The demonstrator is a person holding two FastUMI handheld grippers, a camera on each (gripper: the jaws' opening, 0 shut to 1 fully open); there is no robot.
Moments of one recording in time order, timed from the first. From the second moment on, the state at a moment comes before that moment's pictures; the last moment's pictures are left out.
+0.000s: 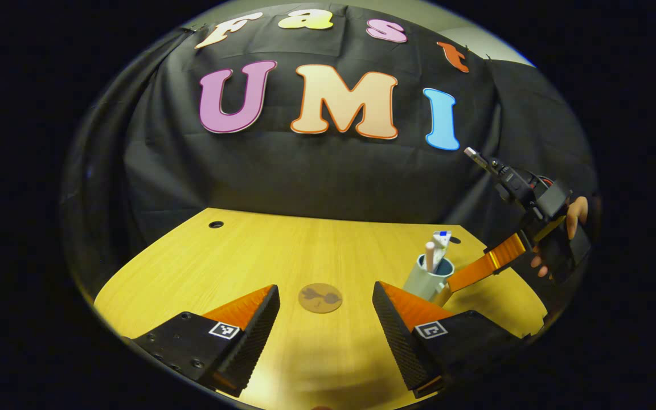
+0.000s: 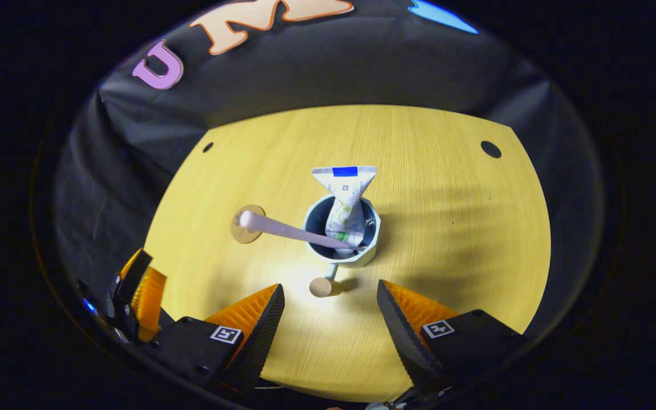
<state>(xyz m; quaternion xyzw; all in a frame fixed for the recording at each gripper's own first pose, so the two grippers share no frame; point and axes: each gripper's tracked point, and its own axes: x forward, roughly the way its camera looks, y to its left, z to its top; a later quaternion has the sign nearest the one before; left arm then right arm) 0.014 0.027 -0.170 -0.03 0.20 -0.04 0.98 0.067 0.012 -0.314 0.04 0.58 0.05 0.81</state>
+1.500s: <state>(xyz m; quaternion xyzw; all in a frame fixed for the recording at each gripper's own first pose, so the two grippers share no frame) -0.006 0.163 -0.215 -0.05 0.26 -0.03 0.97 0.072 0.008 -0.384 0.04 0.64 -0.01 0.76</state>
